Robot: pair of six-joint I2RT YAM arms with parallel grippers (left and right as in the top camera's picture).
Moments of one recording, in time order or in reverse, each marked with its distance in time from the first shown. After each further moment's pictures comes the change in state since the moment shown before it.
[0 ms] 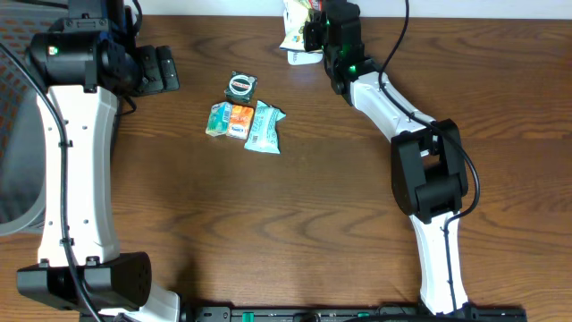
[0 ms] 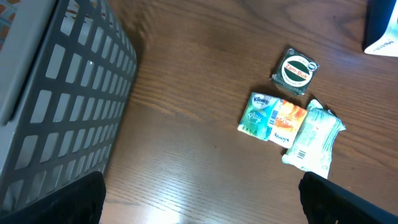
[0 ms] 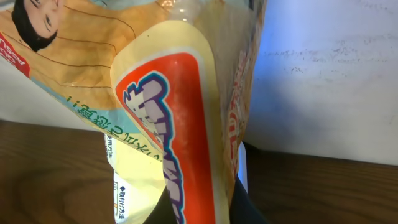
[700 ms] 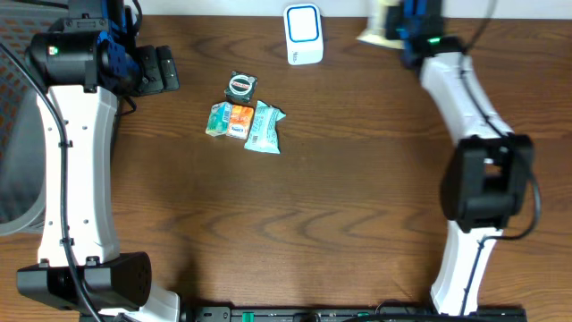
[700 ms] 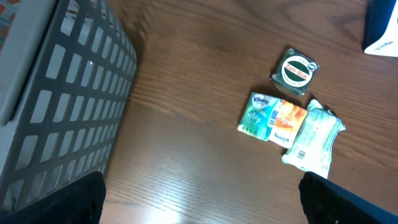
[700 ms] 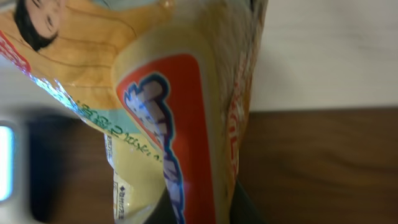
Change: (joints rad) left arm 0.000 0.000 0.000 0.000 0.000 0.000; right arm -0.302 -0.192 0.021 -0.510 0.099 -0.143
